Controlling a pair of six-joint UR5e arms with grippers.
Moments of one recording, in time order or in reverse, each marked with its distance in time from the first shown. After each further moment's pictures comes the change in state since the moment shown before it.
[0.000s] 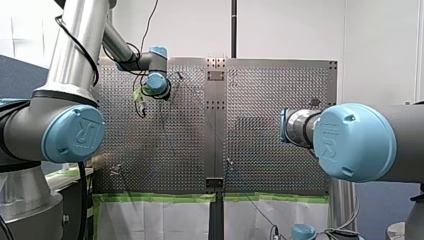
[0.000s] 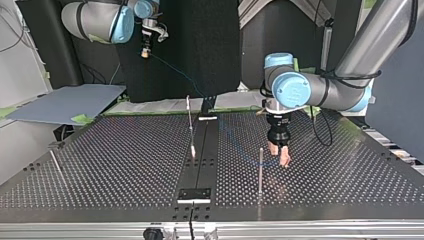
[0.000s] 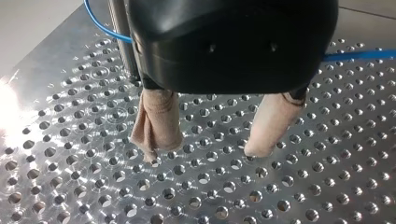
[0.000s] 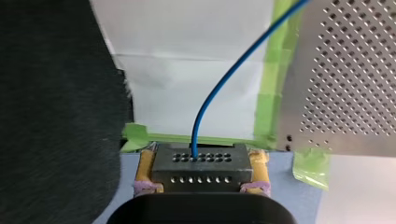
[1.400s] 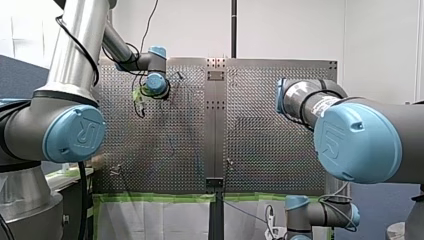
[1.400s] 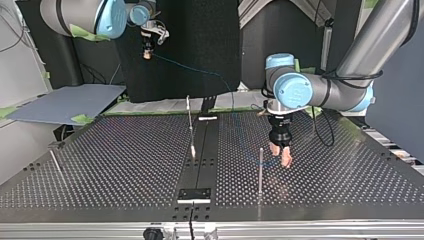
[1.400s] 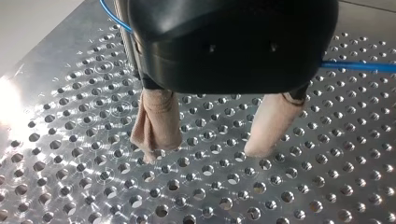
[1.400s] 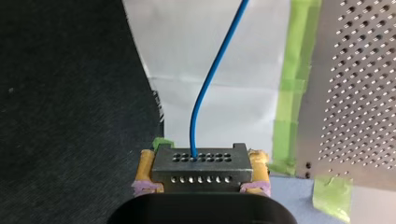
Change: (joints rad) left arm 0.009 0.000 -0.001 0.006 0.002 -0.001; right arm 0.043 -0.268 0.141 0.323 -0.027 0.074
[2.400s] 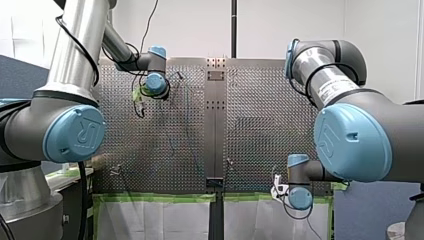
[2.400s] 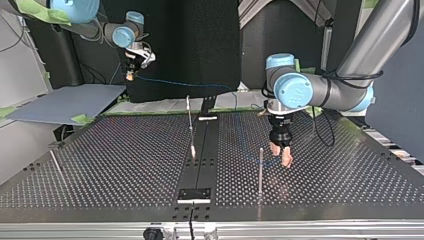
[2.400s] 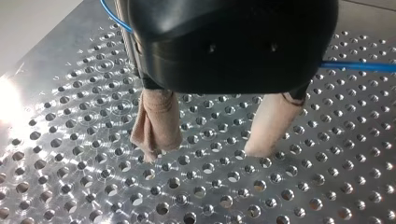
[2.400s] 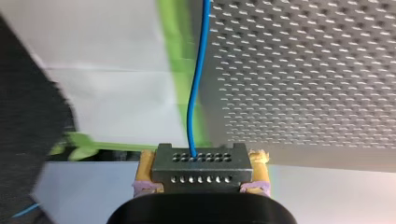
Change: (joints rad) left arm 0.002 0.000 -0.001 0.000 -0.001 0.000; right arm -0.062 -0.290 -0.038 0.252 0.038 0.038
